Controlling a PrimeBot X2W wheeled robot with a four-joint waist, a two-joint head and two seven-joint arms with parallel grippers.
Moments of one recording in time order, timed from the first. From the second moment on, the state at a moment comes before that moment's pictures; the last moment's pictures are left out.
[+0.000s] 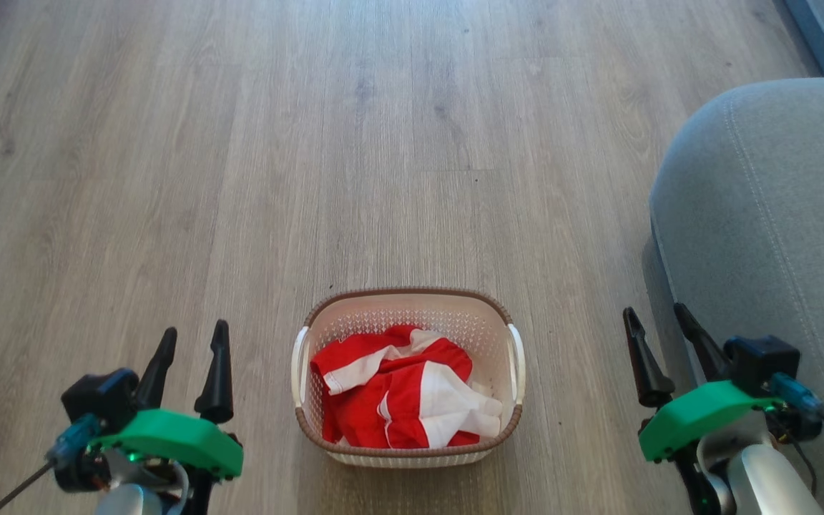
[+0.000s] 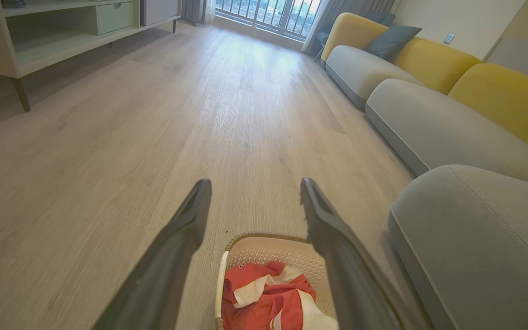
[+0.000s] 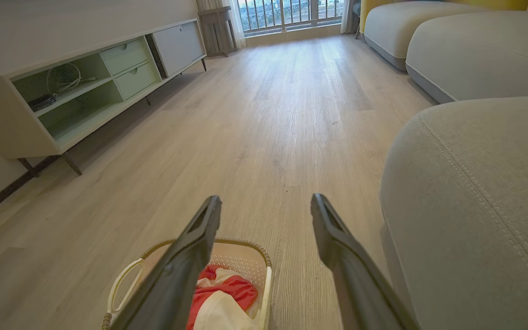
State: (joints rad) left arm -0.04 0.04 0.00 0.25 -0.36 -0.09 -0.18; right arm -0.10 -0.10 0.05 0.36 0.28 0.13 -0.18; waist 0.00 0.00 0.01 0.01
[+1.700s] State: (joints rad) left arm -0.08 0.04 0.00 0.23 -0.07 -0.09 -0.25; right arm -0.16 -0.10 0.06 0.33 -0.03 0.13 -0.25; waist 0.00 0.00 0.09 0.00
